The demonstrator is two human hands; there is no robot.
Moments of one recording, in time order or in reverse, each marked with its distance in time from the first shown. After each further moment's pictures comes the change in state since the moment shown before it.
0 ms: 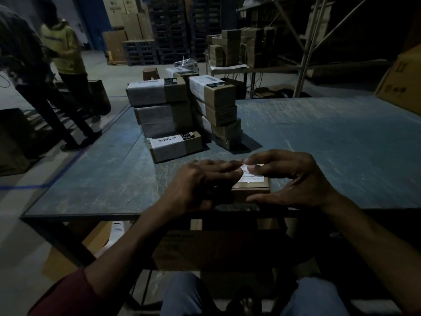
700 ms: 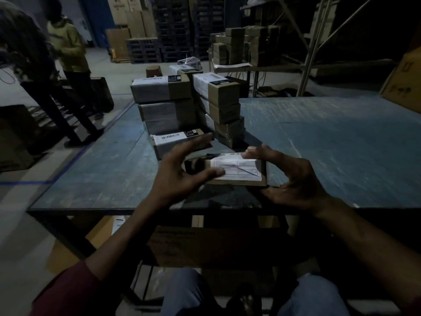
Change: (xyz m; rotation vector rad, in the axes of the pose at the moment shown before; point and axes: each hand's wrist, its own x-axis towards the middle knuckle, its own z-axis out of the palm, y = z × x) left_hand -0.011 -0.014 -0.006 -0.227 0.327 -0.368; right_hand -0.007 0.001 0.021 -0.174 0.078 -0.015
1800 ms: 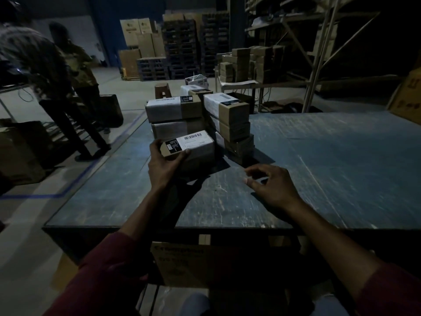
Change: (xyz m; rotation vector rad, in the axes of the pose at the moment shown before) left_hand 0.052 -0.104 -0.025 0.013 0.484 -0.490; right_hand 0.024 0.048 0.071 0.065 0.010 0.701
